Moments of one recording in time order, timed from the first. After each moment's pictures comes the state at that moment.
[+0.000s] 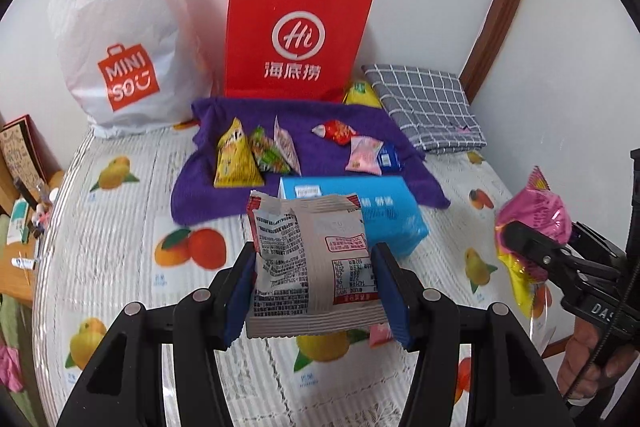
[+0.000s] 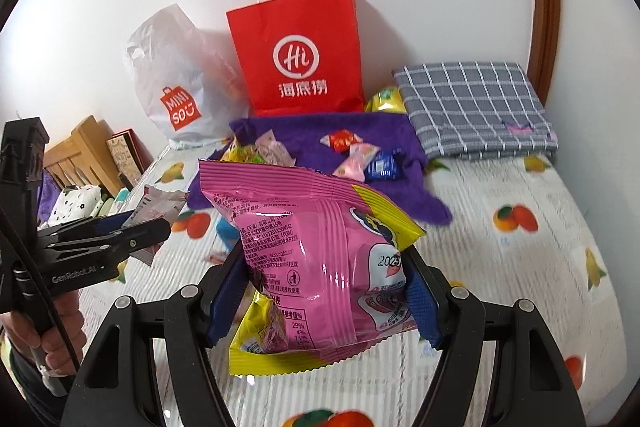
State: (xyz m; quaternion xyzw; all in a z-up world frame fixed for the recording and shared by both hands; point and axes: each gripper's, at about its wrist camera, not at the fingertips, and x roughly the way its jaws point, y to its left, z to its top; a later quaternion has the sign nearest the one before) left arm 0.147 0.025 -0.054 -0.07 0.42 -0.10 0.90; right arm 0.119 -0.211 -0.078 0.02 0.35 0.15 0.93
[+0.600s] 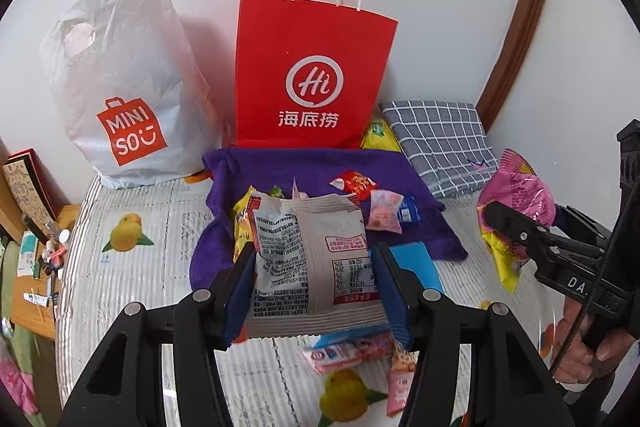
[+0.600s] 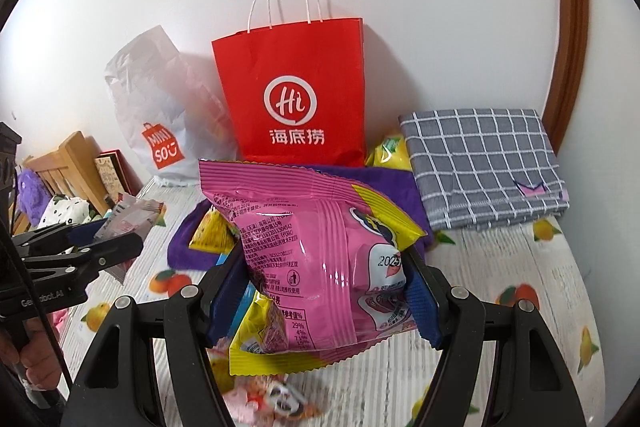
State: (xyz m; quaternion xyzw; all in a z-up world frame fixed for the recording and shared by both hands) left arm 0.208 0.039 -0.025 -0.07 0.40 -0.08 0.91; right arm 0.207 -0.194 -0.047 0.00 0.33 0.15 0.93
